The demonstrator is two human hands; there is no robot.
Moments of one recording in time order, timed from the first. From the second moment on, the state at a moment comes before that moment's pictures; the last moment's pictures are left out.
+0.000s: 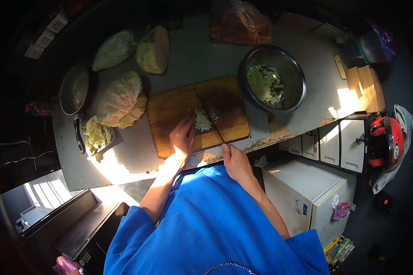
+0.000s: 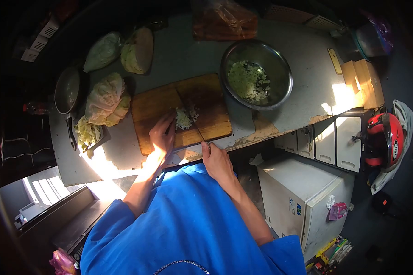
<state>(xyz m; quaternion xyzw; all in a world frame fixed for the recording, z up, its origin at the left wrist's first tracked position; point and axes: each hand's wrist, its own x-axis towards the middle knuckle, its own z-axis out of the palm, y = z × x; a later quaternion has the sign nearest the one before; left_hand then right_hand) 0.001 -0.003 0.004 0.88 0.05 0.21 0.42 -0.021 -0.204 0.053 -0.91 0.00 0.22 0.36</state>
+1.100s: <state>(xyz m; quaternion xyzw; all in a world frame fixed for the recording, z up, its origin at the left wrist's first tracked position) -0.005 -0.004 -0.001 0.97 -0.01 0.10 0.24 -0.011 -0.200 0.059 -0.90 -0.03 0.28 0.34</state>
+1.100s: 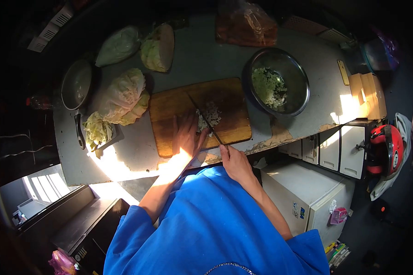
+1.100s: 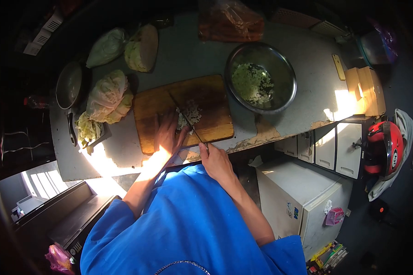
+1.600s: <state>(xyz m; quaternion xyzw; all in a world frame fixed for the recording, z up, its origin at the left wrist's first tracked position) -0.005 0.009 0.030 0.89 -0.11 0.18 0.40 0.000 -0.218 0.099 -0.49 0.24 0.54 0.64</state>
